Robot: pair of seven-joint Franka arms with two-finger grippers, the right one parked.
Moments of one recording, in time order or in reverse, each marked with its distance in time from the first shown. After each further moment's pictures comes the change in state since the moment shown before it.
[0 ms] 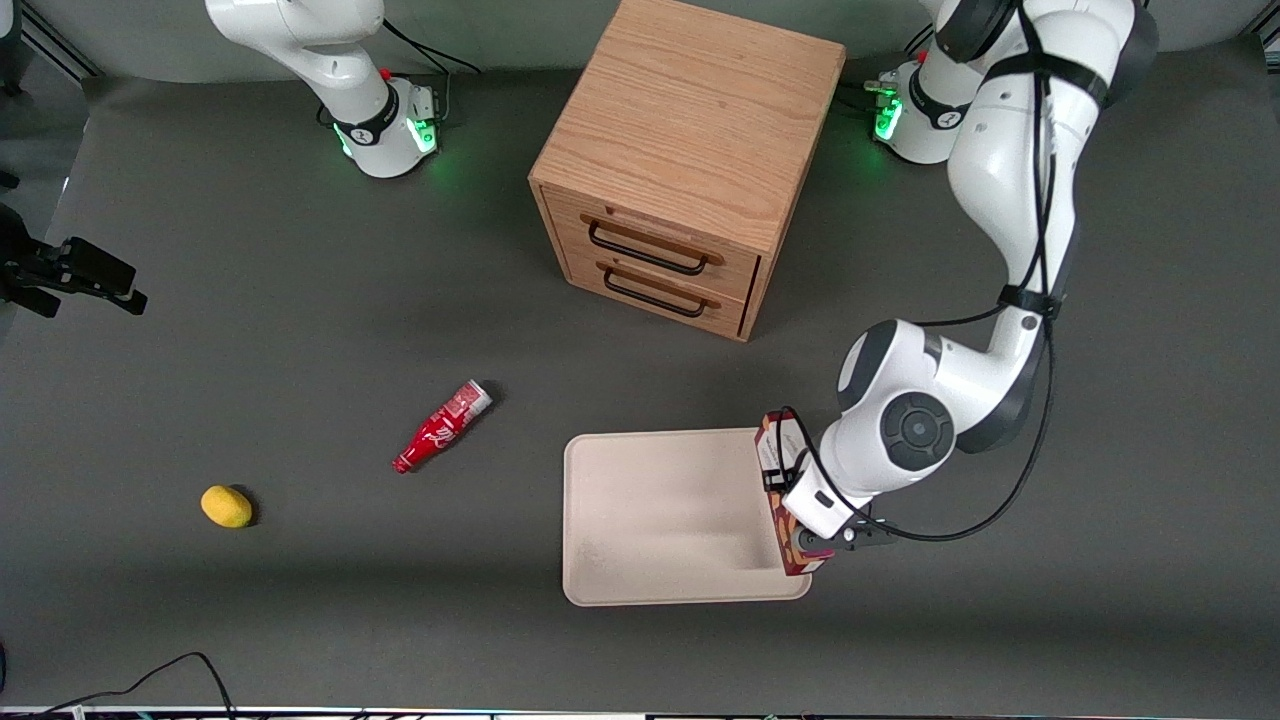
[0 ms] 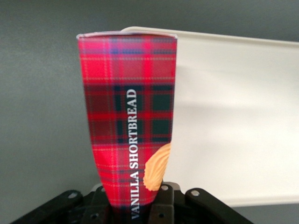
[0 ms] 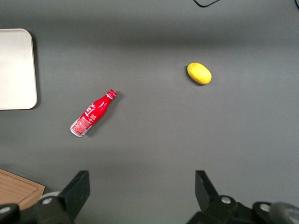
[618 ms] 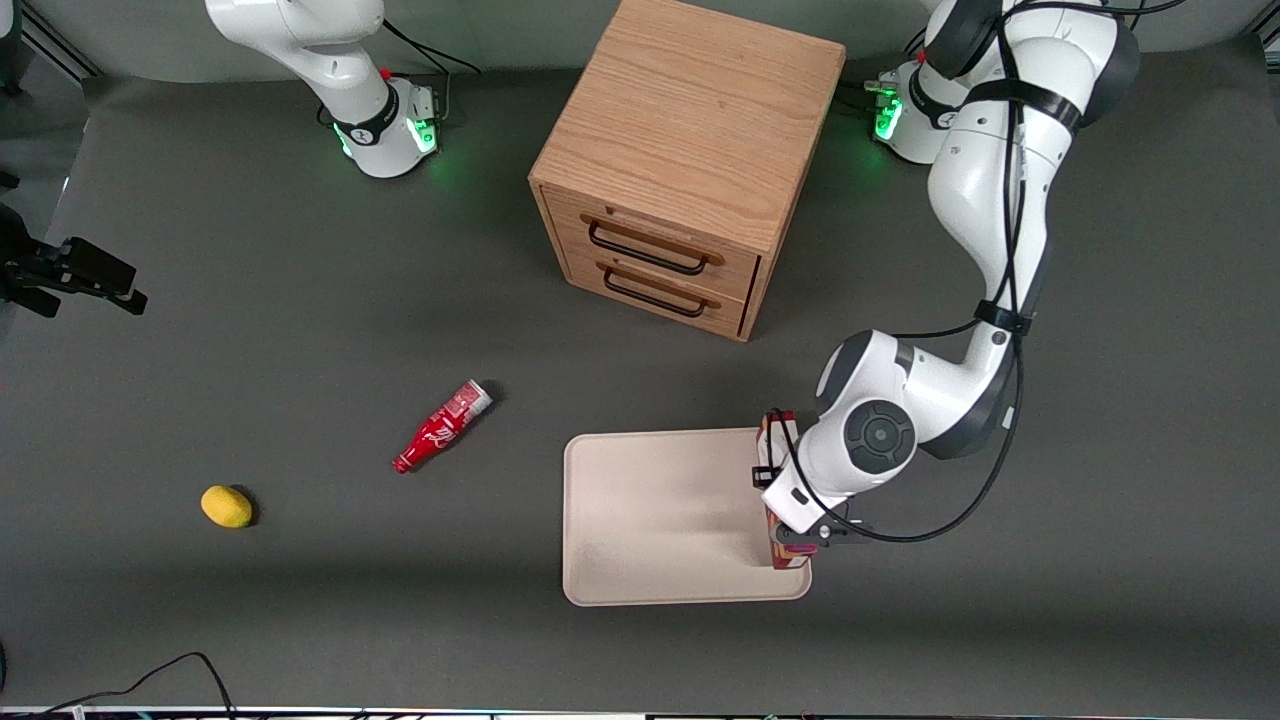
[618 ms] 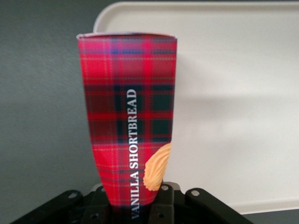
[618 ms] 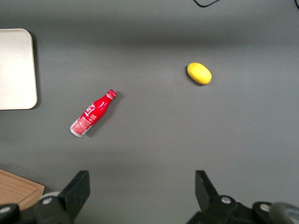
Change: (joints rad) arm -0.033 0.034 0.000 -0.002 0.041 0.004 0.028
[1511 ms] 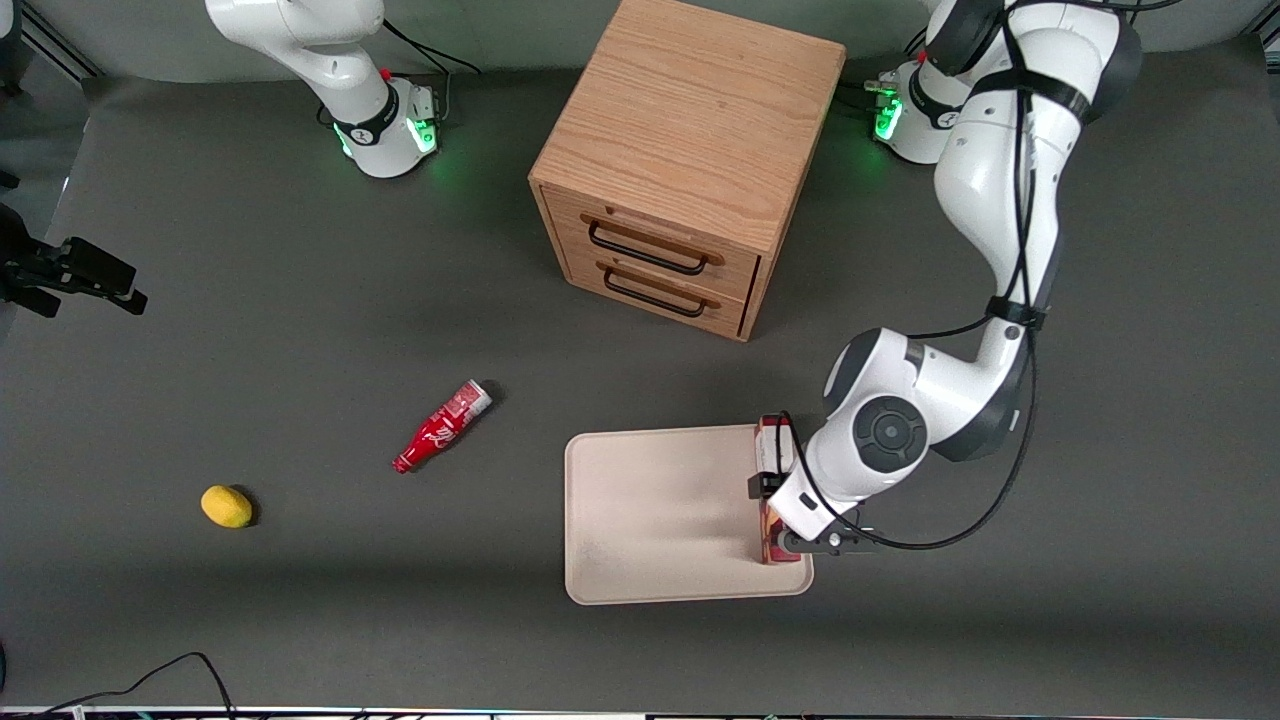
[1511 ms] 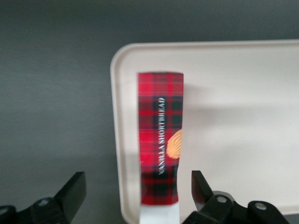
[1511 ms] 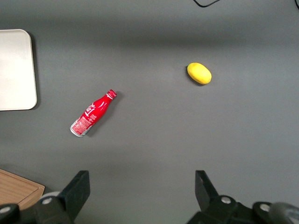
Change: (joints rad) arm 0.021 -0.045 0.008 0.061 0.020 -0.065 -0.003
